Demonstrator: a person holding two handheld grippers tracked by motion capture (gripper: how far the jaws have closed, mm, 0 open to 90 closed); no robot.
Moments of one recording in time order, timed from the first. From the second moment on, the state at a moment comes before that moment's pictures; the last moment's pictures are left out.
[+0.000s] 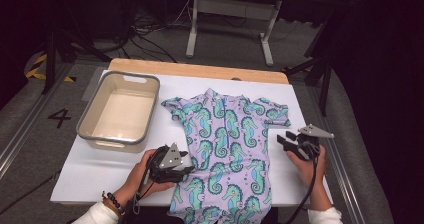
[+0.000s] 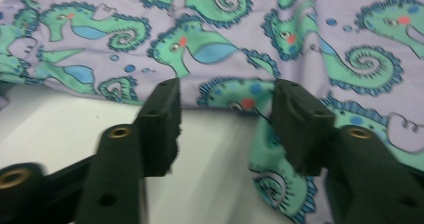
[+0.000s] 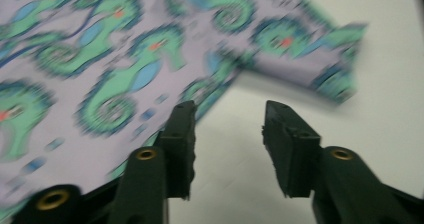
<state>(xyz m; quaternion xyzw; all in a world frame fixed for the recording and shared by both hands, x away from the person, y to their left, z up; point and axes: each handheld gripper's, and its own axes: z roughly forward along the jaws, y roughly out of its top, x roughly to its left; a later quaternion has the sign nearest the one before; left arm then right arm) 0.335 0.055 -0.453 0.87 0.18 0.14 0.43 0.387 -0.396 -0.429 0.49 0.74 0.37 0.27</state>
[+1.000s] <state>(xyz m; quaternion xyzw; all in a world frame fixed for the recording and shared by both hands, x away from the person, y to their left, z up) 0.337 0.065 -0.458 0.86 0.20 0.14 0.44 0.510 -0.433 -0.448 0.61 0.69 0.27 0.27</state>
